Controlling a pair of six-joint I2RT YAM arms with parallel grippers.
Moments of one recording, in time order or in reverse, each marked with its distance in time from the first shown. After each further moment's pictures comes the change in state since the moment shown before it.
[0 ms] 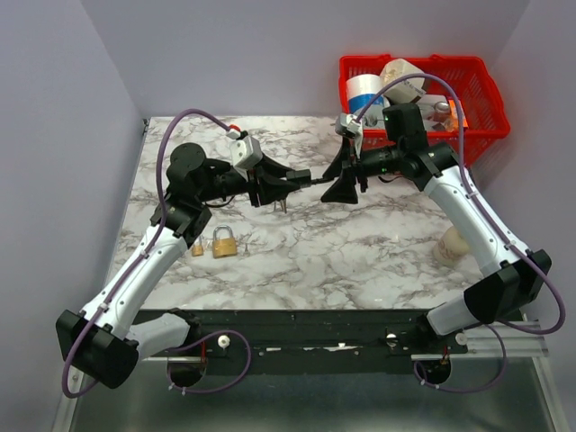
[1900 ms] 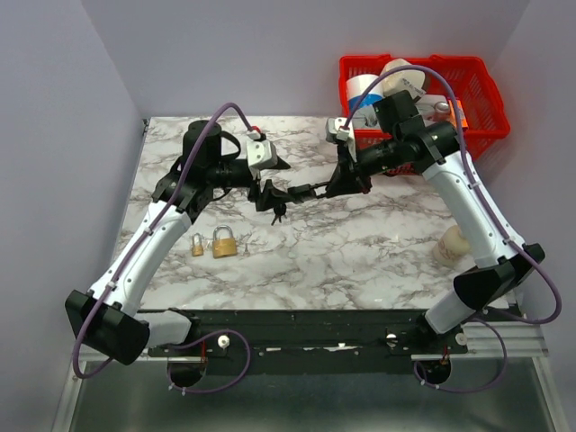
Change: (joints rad) left arm 0.037 0.136 0.212 -0.504 0.067 0.478; right arm 0.066 0.097 0.310 -0.442 0.096 -0.293
